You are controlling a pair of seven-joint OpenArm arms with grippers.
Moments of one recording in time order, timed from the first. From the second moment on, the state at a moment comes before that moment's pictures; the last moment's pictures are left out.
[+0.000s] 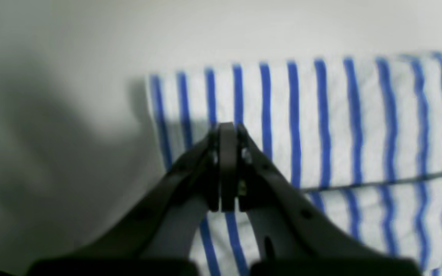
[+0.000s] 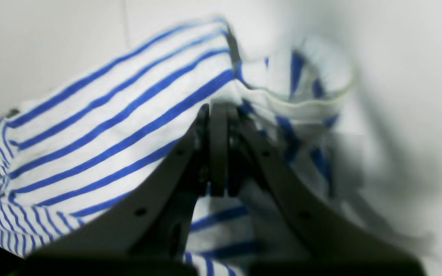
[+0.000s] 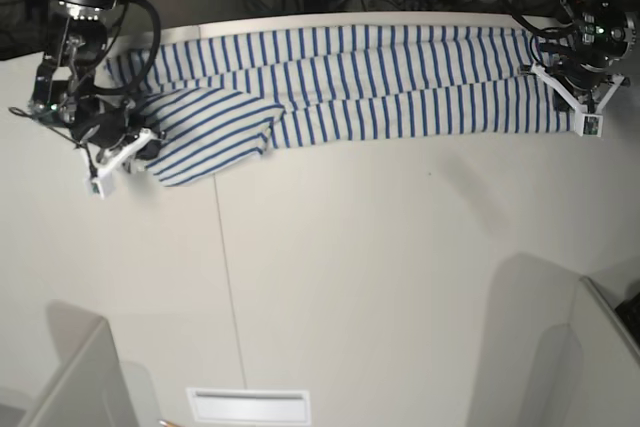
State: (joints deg) left arm 18.0 -8.9 -43.3 100.0 -9.7 -35.4 51.3; right arm -3.7 13.8 17.5 85.2 33.7 16.6 -62.6
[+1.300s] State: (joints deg) left arm 8.1 -12.7 -55.1 95.6 -21.7 -39.2 59.5; right arm -2.8 12.2 17.5 101.1 35.0 16.6 -60.7
